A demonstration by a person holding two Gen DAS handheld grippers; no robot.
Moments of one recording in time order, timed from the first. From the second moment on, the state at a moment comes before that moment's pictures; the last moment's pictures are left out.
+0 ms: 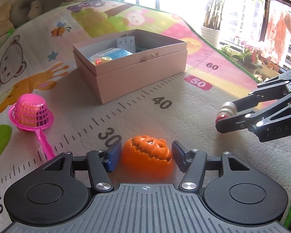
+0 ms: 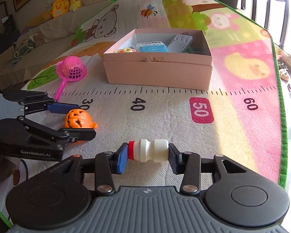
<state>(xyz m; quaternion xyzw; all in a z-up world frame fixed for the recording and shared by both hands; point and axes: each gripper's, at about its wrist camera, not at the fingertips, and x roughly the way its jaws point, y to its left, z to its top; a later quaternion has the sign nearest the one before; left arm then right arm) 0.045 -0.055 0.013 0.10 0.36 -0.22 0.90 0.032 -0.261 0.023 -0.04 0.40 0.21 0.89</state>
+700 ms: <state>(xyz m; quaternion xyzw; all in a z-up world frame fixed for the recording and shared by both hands) 0.212 -0.085 0.140 0.06 0.24 -0.16 0.96 0.154 -0.289 0.188 0.02 0.25 0.19 0.95</state>
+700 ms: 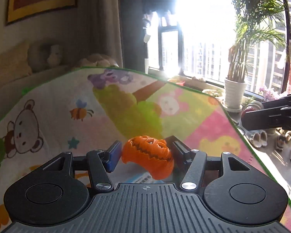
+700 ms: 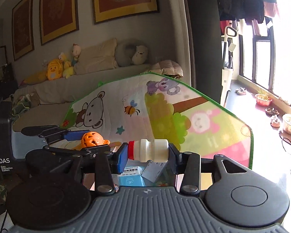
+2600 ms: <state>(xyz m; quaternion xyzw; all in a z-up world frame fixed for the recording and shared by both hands) 0.086 0.085 0.043 -0.03 0.29 -0.02 0.96 0.082 -0.183 0.051 -0.14 0.35 0.22 0.90</state>
